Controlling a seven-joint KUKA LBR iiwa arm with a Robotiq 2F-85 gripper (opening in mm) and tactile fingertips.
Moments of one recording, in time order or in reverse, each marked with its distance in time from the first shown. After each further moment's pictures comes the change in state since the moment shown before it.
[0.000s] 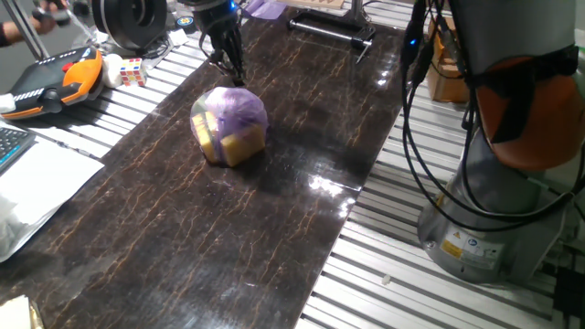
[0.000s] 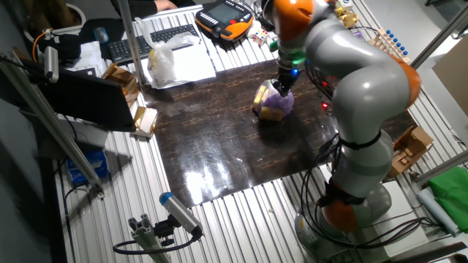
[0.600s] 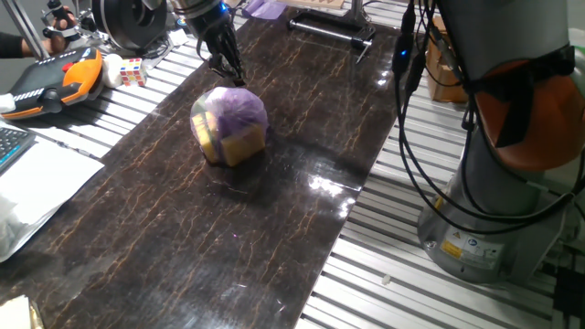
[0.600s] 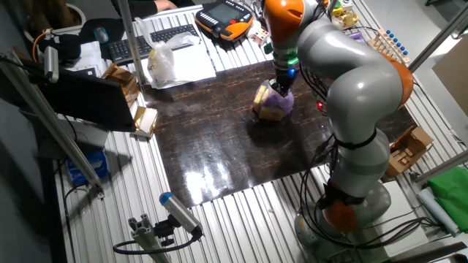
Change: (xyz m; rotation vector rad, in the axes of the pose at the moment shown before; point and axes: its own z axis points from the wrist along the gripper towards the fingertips) arm 0.000 0.000 0.000 0.055 0.076 -0.117
